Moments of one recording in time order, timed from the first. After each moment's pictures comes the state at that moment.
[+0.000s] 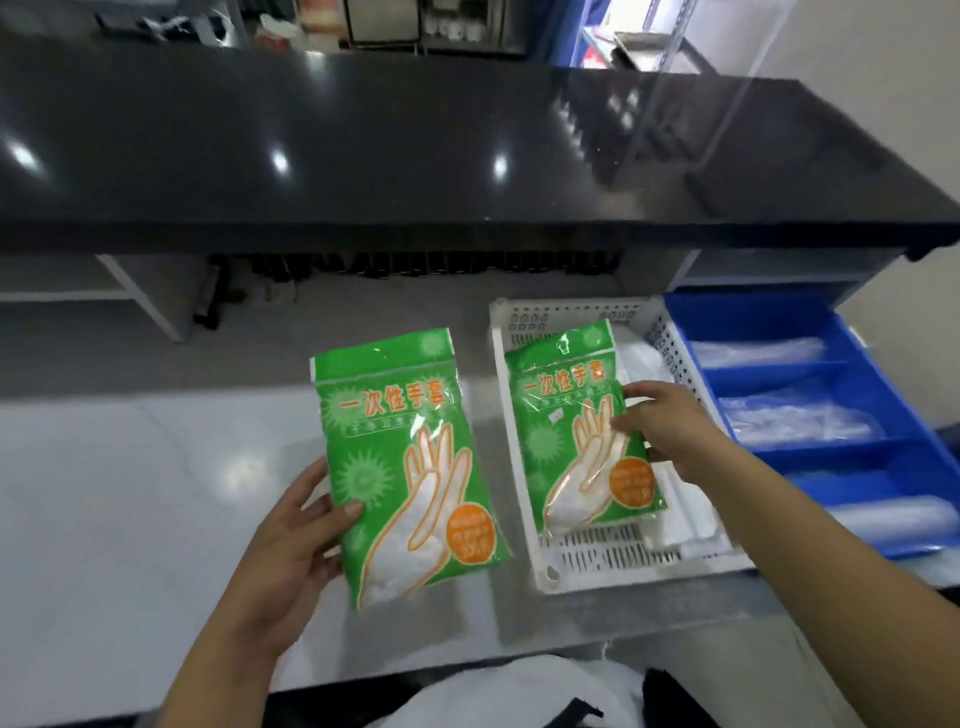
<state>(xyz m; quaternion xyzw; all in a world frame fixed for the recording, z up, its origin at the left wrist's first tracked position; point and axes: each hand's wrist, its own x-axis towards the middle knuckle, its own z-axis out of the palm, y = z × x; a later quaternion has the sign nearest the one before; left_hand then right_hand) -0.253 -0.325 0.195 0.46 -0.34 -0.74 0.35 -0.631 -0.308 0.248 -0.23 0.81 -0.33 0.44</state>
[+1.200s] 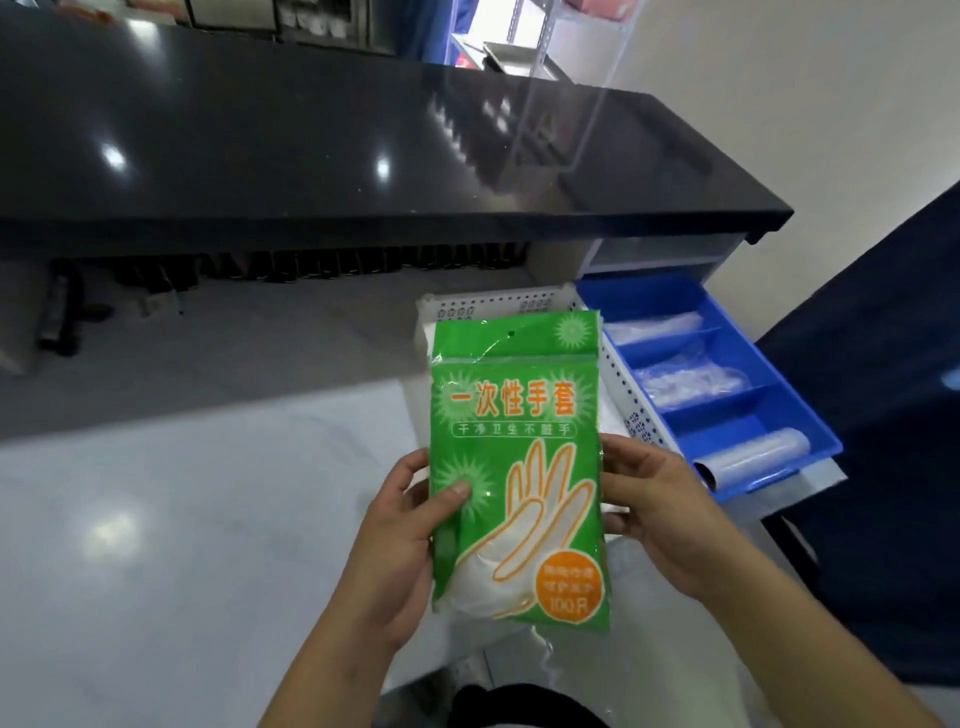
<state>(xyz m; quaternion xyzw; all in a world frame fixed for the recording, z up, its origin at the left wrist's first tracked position) -0.354 -0.307 0.207 0.32 -0.25 -0.87 0.28 -0.546 -0.199 0.279 -0.23 0.66 -0.53 0.48</state>
